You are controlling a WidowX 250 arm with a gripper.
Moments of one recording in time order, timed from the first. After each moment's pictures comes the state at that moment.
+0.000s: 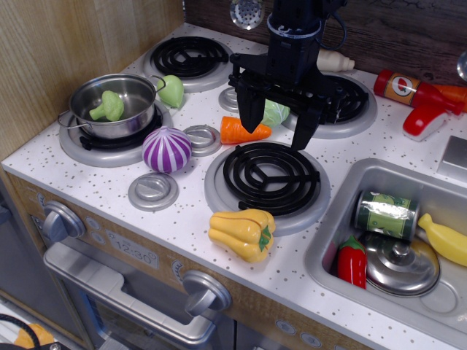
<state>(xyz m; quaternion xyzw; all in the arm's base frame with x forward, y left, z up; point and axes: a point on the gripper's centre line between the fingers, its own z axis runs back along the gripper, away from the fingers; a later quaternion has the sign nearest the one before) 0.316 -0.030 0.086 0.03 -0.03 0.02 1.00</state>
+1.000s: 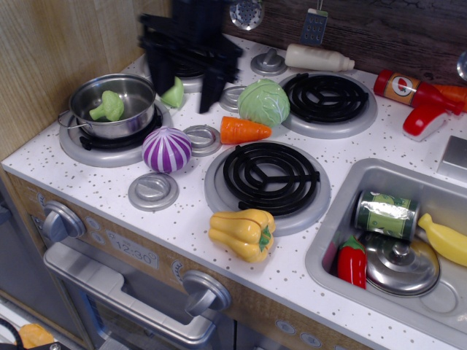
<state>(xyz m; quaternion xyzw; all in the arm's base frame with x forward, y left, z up) 0.302 0.071 0.107 0.06 -0.01 0.02 1.00</state>
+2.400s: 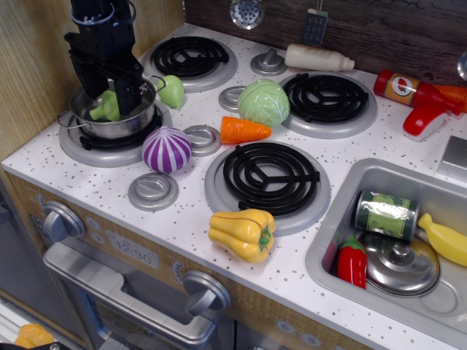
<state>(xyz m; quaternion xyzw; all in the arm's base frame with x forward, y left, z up) 0.315 0.174 0.052 0.05 -0.06 -0.03 1.00</state>
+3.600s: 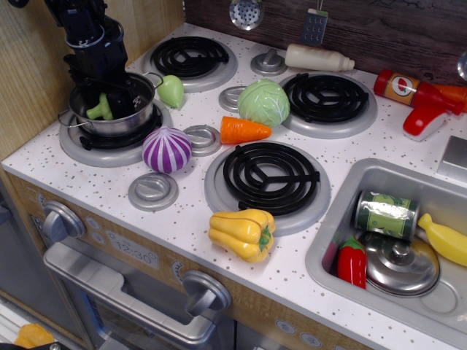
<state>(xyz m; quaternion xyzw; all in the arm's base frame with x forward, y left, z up) 0.321 0.189 0.021 0.02 -0.06 -0.02 1.00</state>
